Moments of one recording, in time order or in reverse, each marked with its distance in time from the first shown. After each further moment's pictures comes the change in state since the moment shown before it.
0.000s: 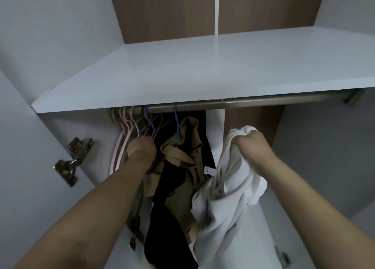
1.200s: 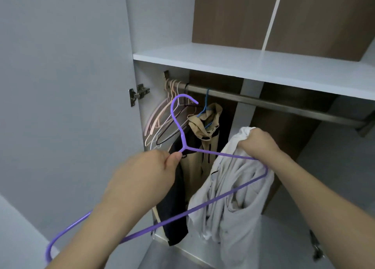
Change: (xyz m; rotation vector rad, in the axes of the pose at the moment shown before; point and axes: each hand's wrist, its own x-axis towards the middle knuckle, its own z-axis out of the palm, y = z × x) left_hand -0.394 0.063 -0.092 -0.550 0.274 -0.262; right_hand -0.058 0.006 -0.073 -0.792 -0.339 -0.356
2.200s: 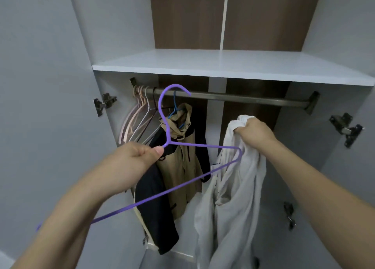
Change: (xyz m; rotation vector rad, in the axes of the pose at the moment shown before) left_hand 0.009 0.017 -0.011 -0.486 -0.343 0.119; right_hand -0.040 0.048 -0.059 0.088 0.157 0.049
